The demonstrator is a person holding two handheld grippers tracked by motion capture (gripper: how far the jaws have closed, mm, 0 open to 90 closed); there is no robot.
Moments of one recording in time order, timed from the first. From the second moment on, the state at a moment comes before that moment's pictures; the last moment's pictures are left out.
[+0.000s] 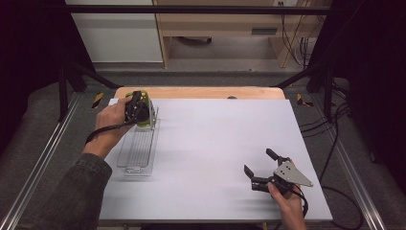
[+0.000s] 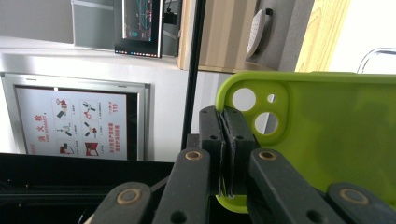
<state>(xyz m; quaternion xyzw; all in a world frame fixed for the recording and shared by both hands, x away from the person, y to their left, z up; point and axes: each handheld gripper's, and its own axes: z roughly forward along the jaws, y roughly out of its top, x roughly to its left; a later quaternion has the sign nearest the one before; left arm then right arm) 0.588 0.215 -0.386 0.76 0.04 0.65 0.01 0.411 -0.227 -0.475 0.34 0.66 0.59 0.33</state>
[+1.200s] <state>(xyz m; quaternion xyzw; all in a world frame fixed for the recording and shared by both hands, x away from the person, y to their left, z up) 0.597 0.216 -0.400 0.74 0.03 0.67 0.01 0.411 -0.226 -0.476 0.33 0.66 0.58 0.33</state>
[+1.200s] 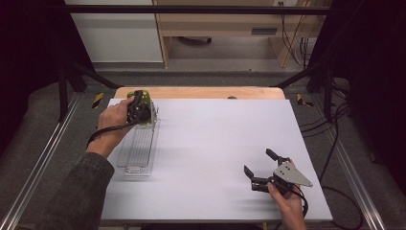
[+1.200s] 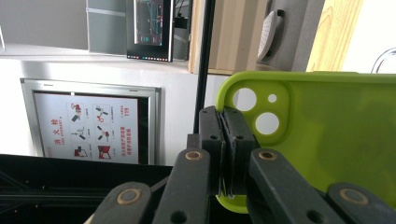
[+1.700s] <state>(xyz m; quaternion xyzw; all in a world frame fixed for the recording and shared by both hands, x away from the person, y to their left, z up) 0.599 0.210 -0.405 0.74 0.02 0.67 0.01 0.412 -0.227 -0.476 0.33 0.66 0.58 0.33</state>
